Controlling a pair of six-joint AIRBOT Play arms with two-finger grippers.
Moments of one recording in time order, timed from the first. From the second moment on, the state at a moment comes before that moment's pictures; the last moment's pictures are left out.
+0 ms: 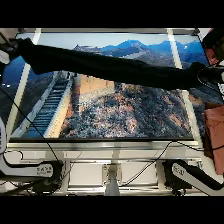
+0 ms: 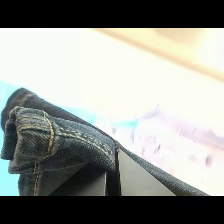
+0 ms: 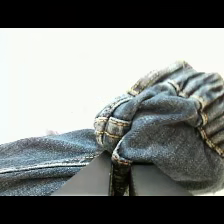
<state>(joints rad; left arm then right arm) 0.22 -1.46 1.55 1.36 -0.43 -1.54 -0.26 -1.11 1.23 -1.50 0.87 1.77</state>
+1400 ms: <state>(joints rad) 0.38 -1.04 0.68 1.75 -0.83 -1.67 -0.19 -1.08 0.83 -1.58 1.07 1.63</state>
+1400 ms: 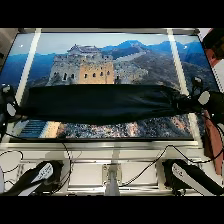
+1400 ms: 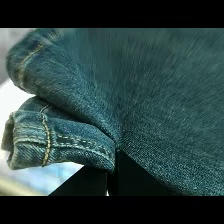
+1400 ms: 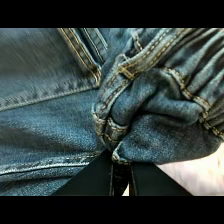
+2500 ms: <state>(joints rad) 0.71 -0.94 0.70 1.68 -1.00 -1.82 -0.19 -1.06 0.95 -1.55 1.26 1.63</state>
